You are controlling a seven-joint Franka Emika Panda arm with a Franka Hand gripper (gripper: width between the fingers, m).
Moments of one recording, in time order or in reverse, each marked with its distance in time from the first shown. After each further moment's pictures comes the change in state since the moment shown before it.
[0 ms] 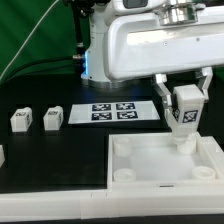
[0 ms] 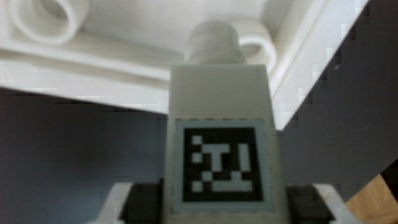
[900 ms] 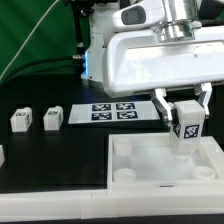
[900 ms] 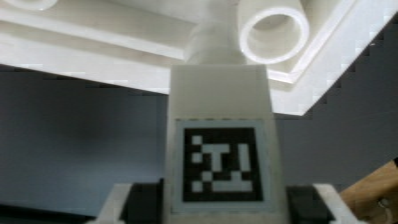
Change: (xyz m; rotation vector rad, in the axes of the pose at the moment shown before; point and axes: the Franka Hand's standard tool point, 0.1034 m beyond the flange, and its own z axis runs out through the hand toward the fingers) arm -0.011 0.002 0.015 -0.024 0.123 -0.015
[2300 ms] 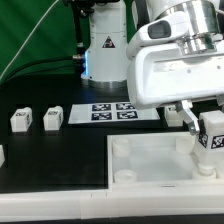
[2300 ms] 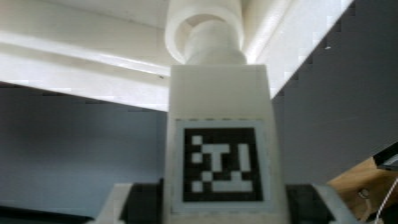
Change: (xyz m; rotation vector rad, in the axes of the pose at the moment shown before) arm -0.001 -0.033 0.018 0.021 0.044 -0.034
